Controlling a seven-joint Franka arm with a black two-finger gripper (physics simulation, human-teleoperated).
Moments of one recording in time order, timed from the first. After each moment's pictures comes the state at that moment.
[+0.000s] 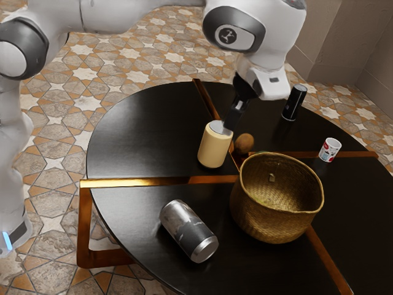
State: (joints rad) arm -0.38 0.06 0.02 -1.37 0.23 1.40 0.29
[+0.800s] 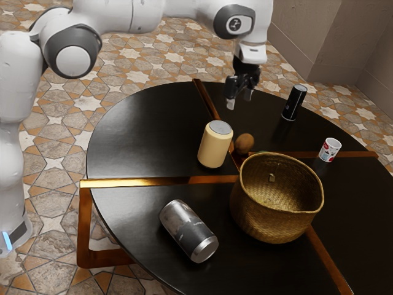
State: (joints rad) arm 0.21 0.27 -0.08 -1.32 -0.10 1.67 1.12
